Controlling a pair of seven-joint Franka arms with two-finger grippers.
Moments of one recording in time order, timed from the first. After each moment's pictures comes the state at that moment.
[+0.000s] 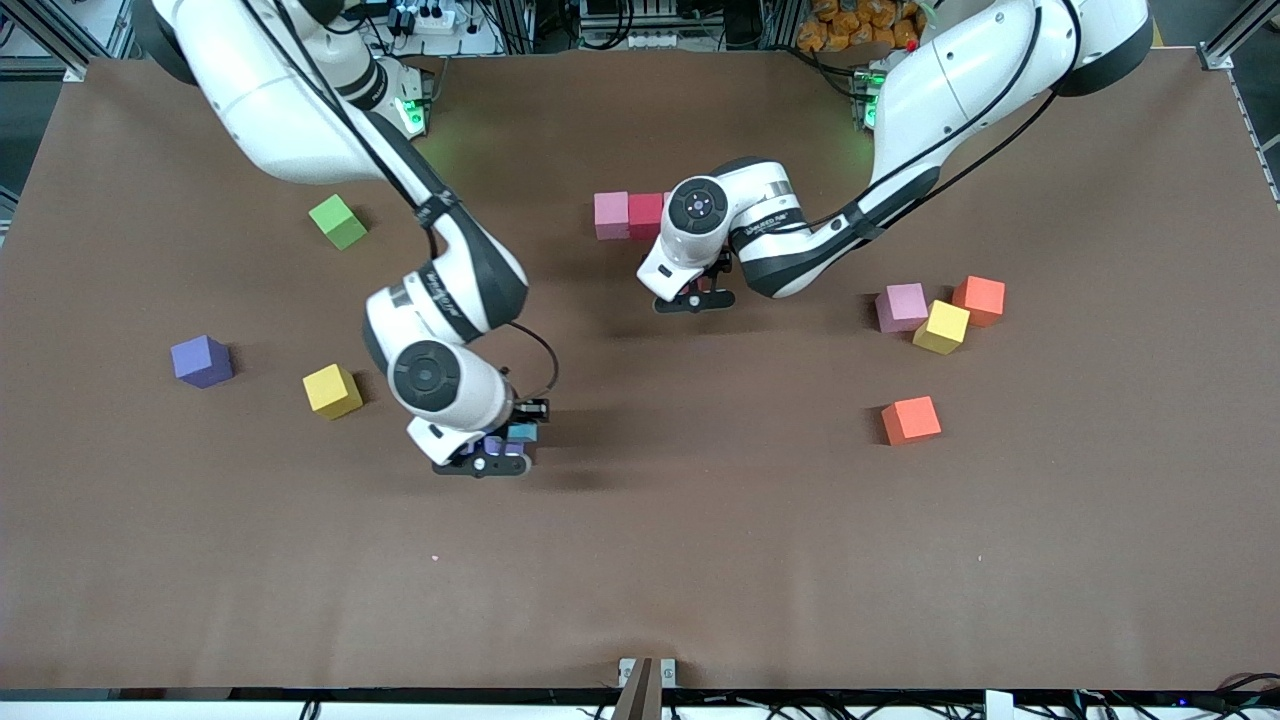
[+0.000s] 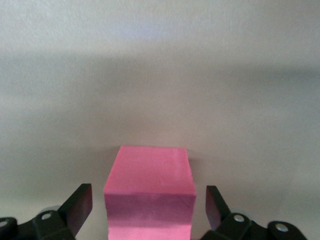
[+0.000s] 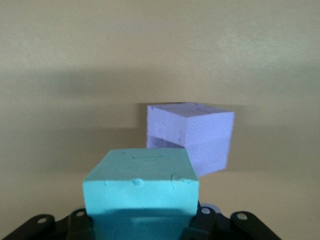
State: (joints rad) left arm 0.01 0.80 -0.94 -1.94 0.57 2.24 -1.31; right arm 0.25 0.70 0.25 -1.45 -0.08 2.02 0.46
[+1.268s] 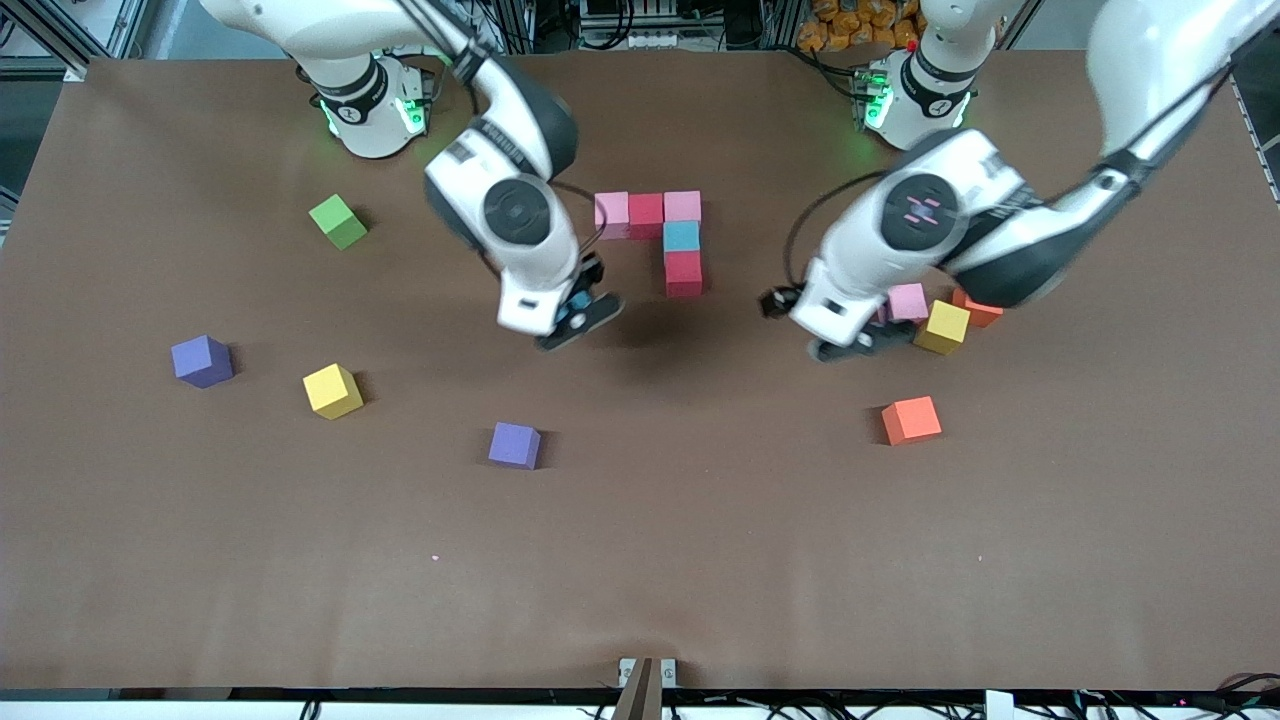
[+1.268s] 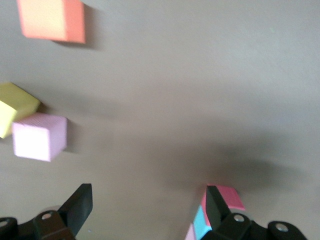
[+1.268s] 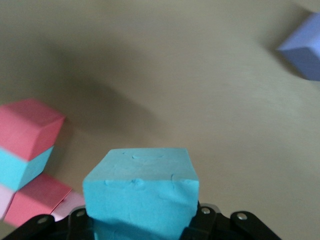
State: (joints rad) left arm 0.70 0.74 -1.40 -1.81 0.58 1.79 -1.13; right arm 0.34 0.43 0.46 -1.78 -0.10 2.03 0.18
